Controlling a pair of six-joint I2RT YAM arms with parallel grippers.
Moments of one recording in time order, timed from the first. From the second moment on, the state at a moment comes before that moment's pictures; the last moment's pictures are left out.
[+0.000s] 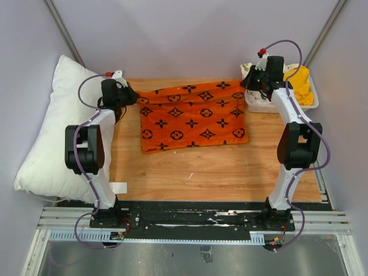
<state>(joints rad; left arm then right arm) 0.03 1.90 1.29 0.24 0.30 -0.23 0.01 2.00 1.78 -0.30 -0.38 0.20</state>
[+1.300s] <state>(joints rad) -0.09 1.35 0.43 0.53 0.09 -0.47 -0.08 1.51 0.90 -0.12 -0.23 0.42</state>
